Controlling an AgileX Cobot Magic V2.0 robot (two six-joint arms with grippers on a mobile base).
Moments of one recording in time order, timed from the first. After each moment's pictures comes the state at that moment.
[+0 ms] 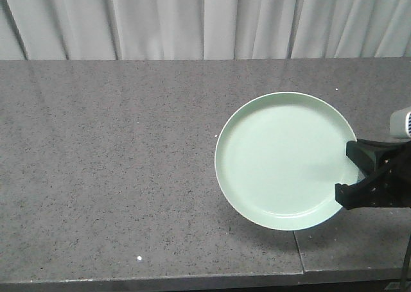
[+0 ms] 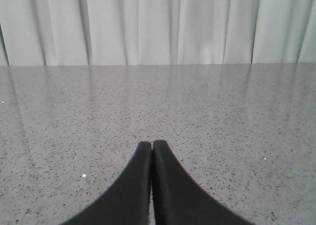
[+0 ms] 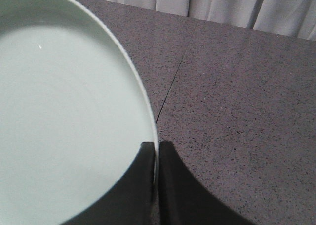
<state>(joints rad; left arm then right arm) 0.03 -0.01 0.03 0.07 0.12 -0.13 0.28 0.88 -0.60 0.01 0.19 -0.04</state>
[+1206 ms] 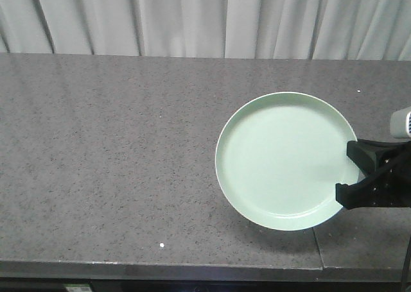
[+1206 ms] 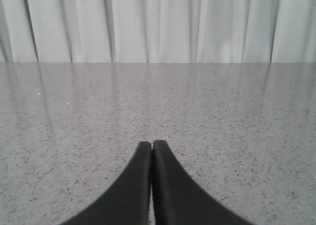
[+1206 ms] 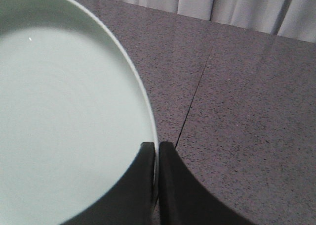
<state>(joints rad) 0.03 -0.01 0.03 0.07 0.12 -0.13 0.28 0.88 -0.60 0.01 0.19 -0.04</state>
